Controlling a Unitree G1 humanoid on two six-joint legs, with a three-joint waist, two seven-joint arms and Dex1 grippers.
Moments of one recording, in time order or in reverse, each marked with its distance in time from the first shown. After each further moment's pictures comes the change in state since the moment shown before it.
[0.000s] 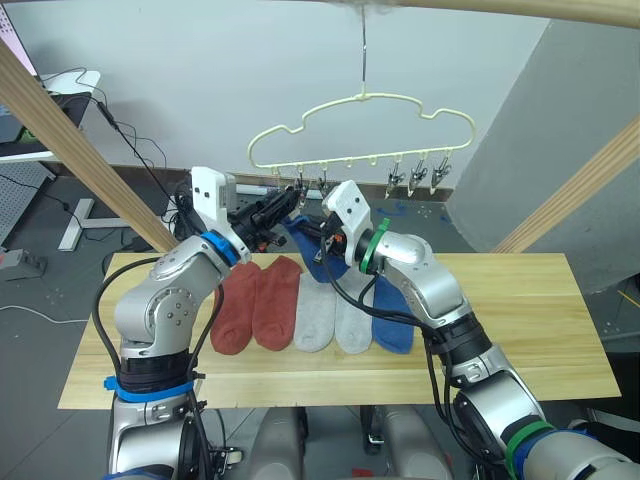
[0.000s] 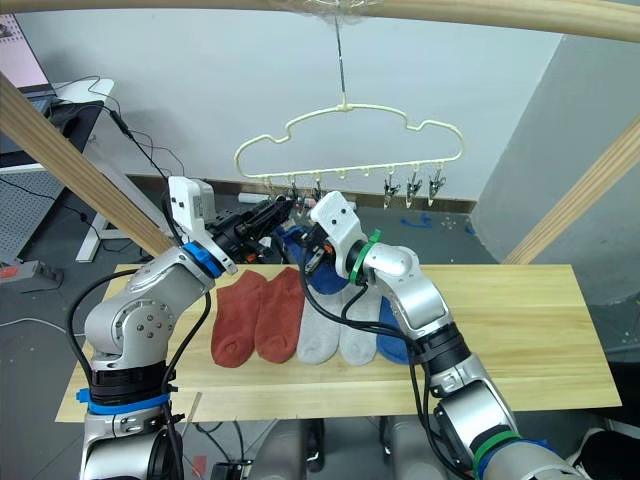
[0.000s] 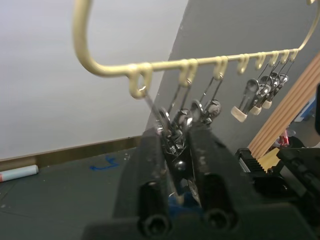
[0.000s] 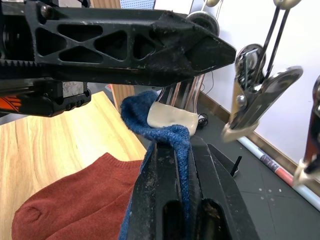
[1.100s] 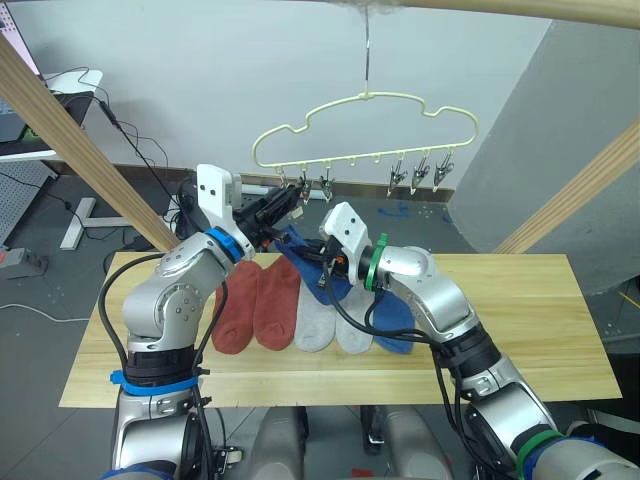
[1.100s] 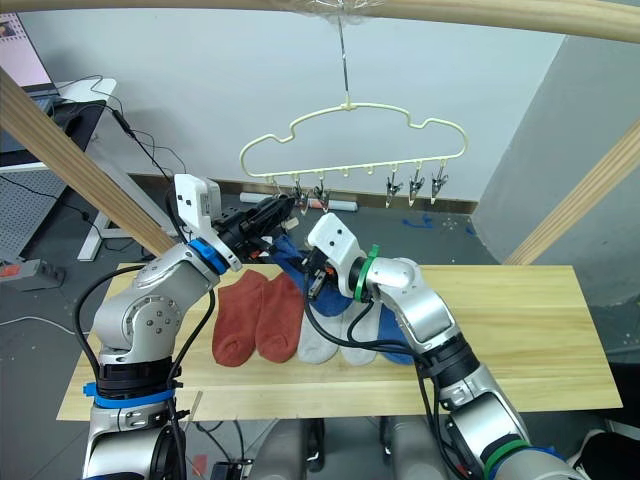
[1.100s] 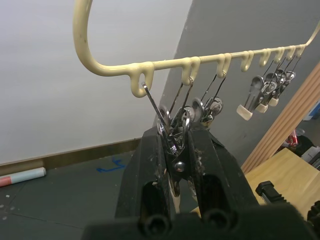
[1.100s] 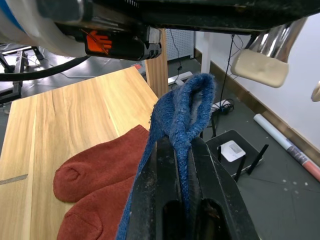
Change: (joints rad) left arm -0.032 -0.007 -0.022 0.038 0.040 -0.045 -0.005; right arm 0.052 -0.057 0.078 -0.079 0.001 0.076 0.090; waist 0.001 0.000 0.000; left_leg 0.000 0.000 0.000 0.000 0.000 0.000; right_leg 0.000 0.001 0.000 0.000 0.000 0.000
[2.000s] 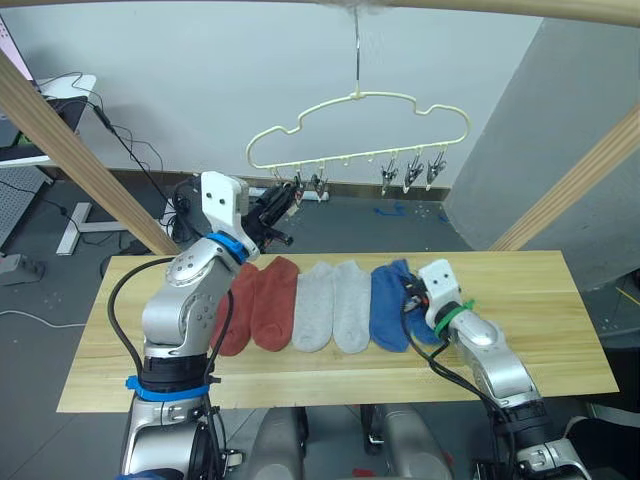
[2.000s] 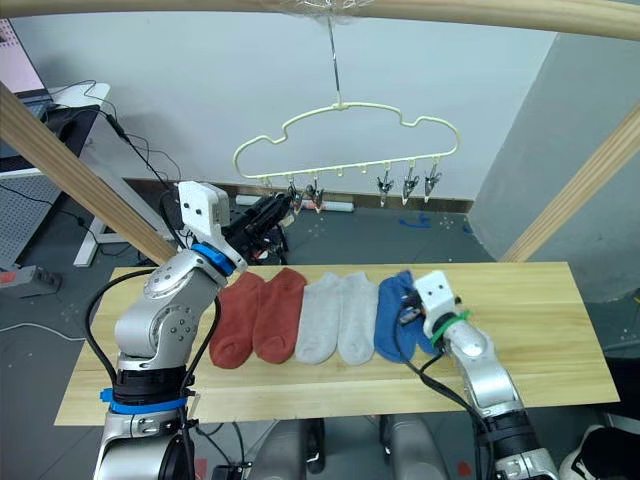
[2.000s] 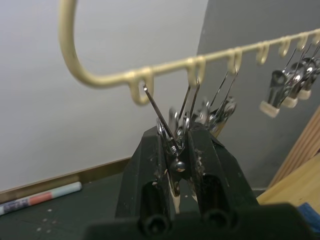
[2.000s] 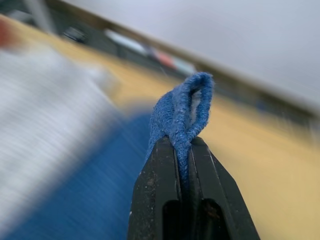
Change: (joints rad) left arm 0.026 -0.040 -0.032 0.008 0.145 -0.155 0.021; right arm 0.425 -0.192 -0.129 -0.150 -0.097 -0.182 -0.277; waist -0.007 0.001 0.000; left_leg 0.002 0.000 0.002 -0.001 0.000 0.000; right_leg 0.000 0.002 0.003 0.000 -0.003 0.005
